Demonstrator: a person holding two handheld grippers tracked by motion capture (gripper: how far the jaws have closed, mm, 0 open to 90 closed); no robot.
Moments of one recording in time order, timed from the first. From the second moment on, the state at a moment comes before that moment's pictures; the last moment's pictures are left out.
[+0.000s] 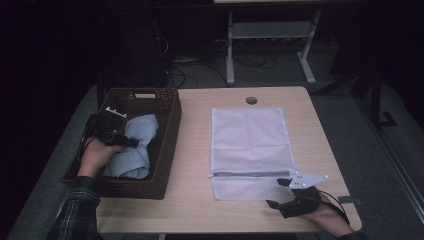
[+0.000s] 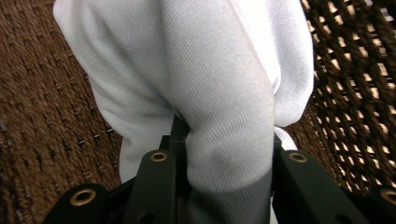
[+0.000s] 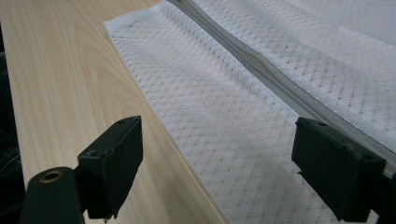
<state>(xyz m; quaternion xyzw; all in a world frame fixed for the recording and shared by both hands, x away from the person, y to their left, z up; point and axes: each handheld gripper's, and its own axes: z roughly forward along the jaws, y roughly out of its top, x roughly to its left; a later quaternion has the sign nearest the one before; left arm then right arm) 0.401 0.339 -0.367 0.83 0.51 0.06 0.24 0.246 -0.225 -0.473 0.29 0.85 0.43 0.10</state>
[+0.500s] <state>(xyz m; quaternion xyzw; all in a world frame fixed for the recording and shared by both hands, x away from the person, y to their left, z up) 0.390 0.332 -0.333 0.83 0.48 0.07 0.26 0.245 -0.225 -0.472 0.29 0.85 0.43 0.10</state>
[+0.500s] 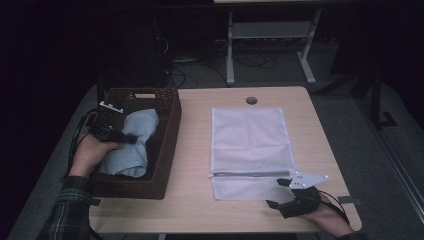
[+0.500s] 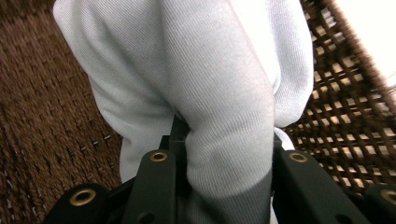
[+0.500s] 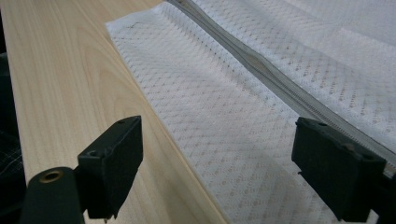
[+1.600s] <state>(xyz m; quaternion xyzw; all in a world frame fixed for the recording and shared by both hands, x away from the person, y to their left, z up) 0.368 0.245 -0.264 0.87 0.36 0.07 0.32 0.245 -0.226 -0.472 0.29 0.85 0.43 0.10</state>
